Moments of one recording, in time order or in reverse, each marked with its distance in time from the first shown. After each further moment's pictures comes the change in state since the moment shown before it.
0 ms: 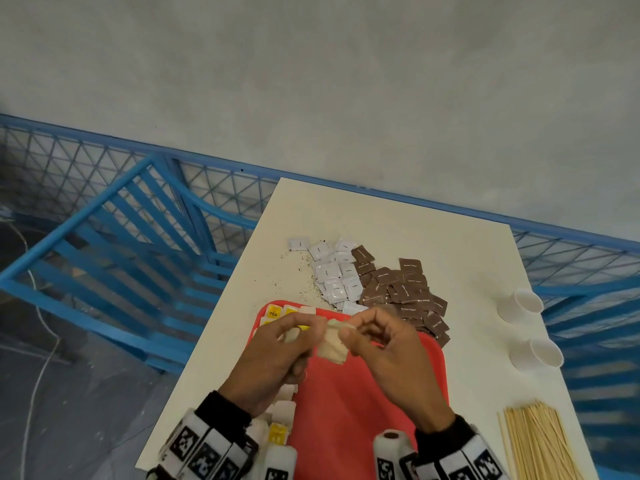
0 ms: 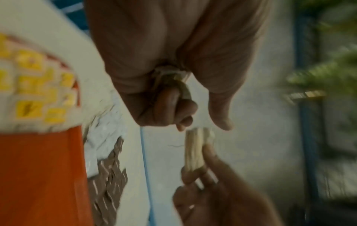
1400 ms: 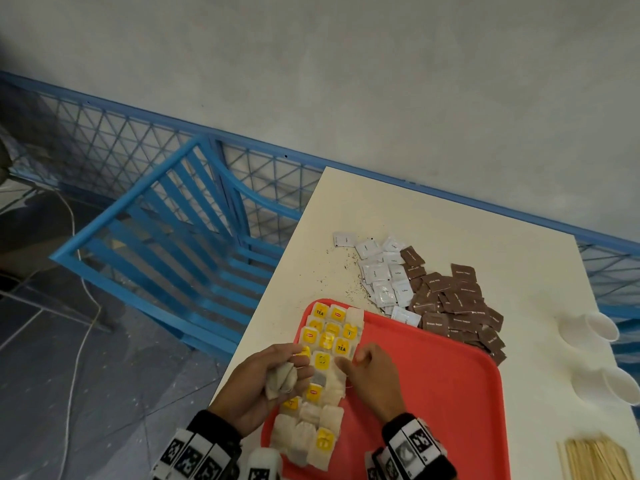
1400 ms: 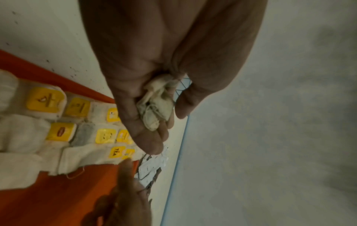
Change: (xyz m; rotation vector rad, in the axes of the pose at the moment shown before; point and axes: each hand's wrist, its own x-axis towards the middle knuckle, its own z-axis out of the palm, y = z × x) left_hand -0.001 -0.034 -0.118 -0.456 0.206 -0.310; right_hand 0.035 0.125 0.094 -0.444 0.086 0.420
